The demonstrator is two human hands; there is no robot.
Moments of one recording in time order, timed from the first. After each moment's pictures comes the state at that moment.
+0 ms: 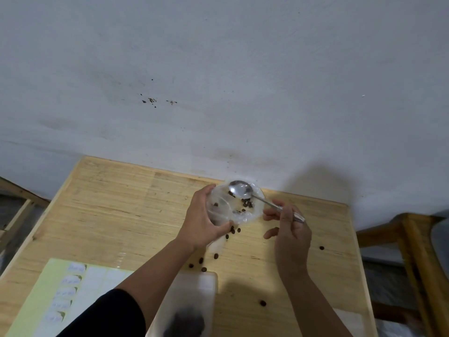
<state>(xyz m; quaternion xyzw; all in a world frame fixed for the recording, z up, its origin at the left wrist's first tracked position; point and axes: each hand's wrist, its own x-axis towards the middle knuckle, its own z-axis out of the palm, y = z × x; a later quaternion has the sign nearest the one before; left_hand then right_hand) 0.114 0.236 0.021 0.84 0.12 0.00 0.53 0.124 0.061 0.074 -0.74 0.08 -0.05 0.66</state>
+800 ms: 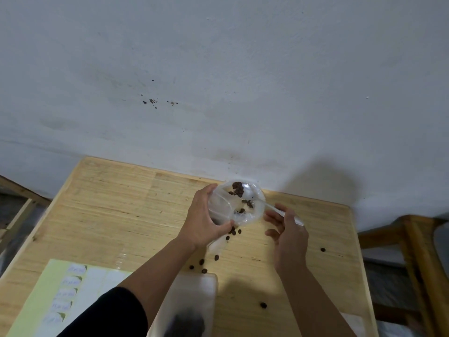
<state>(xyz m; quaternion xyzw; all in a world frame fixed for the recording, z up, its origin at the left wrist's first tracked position) 0.119 0.237 0.022 0.85 0.11 0.00 0.52 0.140 0.060 0.061 -0.59 0.25 0.04 0.76</state>
